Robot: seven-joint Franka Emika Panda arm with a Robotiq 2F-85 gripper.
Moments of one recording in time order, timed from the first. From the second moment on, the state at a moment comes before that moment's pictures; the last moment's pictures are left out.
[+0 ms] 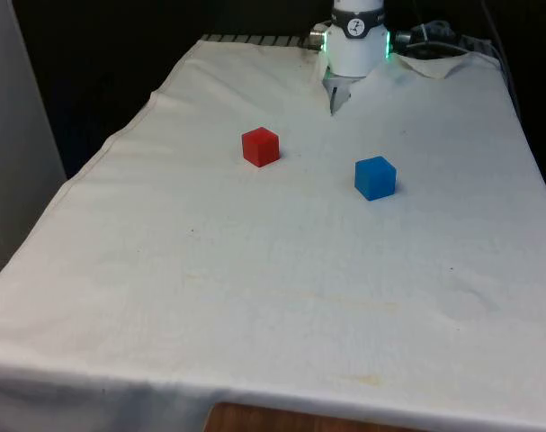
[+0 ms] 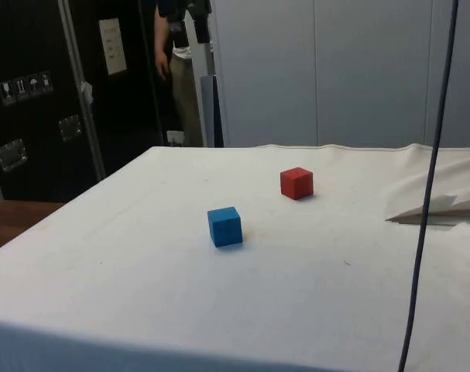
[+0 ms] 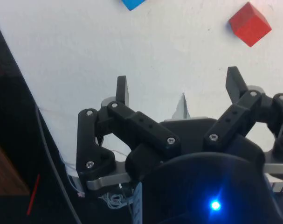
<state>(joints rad) 0.09 0.04 -0.10 -1.88 0.03 1.85 -0.03</state>
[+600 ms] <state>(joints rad) 0.09 -0.06 -0.13 -2.00 0.03 1.85 -0.06</state>
